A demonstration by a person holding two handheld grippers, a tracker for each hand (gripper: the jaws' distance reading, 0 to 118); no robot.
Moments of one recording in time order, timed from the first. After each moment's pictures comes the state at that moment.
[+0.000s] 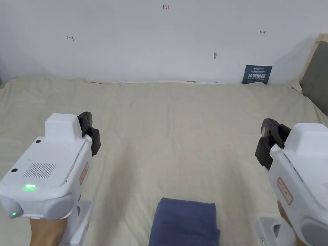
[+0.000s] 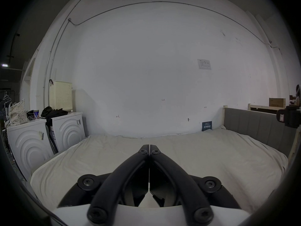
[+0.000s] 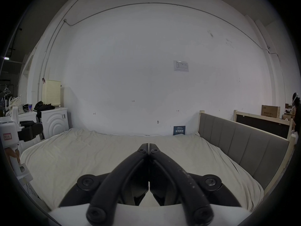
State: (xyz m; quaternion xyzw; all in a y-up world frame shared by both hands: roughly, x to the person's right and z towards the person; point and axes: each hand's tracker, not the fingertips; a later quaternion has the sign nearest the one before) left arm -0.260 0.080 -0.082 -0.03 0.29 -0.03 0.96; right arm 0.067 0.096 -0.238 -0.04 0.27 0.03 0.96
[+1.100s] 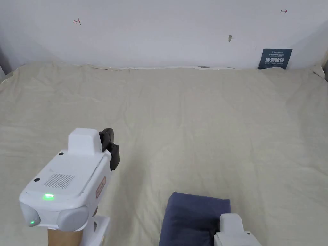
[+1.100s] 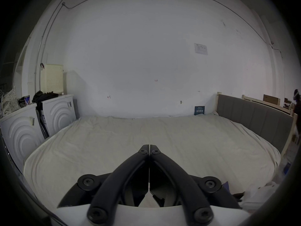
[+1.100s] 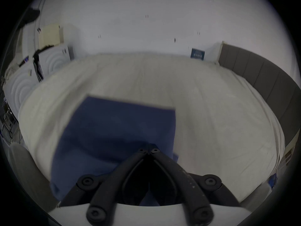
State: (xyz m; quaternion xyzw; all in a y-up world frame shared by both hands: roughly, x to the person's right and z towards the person) left arm -0.270 0.033 -0.100 -0.12 0.25 0.02 0.96; right arm -0.010 -0.177 -0.233 -0.36 0.28 0.16 0.88
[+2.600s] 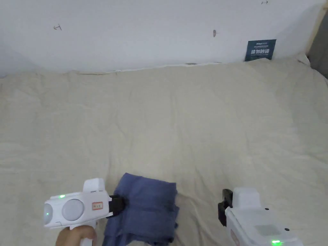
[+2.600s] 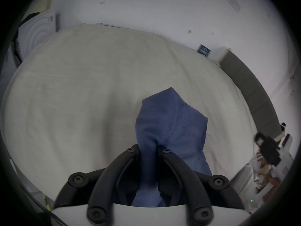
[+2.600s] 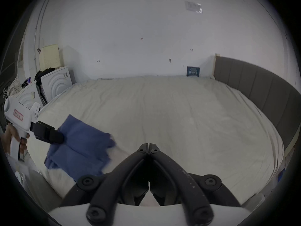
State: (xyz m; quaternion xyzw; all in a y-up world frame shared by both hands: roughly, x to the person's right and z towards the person) left arm -0.383 -0.105 -0.124 -0.42 0.16 0.24 0.86; right arm -0.014 -0.072 -0.230 -0.27 0.29 0.08 0.91
